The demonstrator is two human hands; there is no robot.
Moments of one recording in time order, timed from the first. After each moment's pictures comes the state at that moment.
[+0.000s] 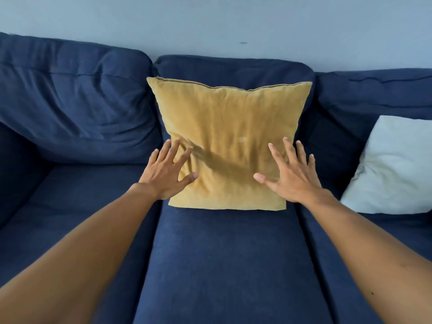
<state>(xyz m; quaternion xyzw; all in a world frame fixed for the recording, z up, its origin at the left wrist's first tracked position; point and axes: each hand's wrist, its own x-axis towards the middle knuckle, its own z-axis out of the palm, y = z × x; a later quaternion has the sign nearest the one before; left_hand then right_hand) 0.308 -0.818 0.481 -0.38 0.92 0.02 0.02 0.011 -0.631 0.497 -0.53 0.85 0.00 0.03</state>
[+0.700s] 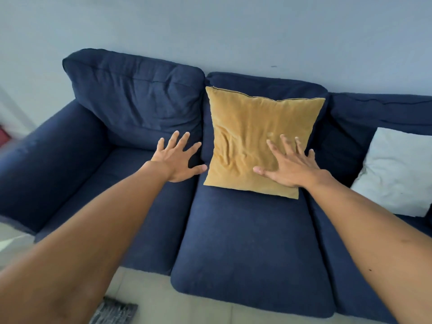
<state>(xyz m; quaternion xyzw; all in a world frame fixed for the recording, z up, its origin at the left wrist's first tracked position) 0.457 -0.721 0.611 -0.44 0.89 0.00 0.11 0.159 -0.574 0.624 -0.56 0.82 0.08 0.10</state>
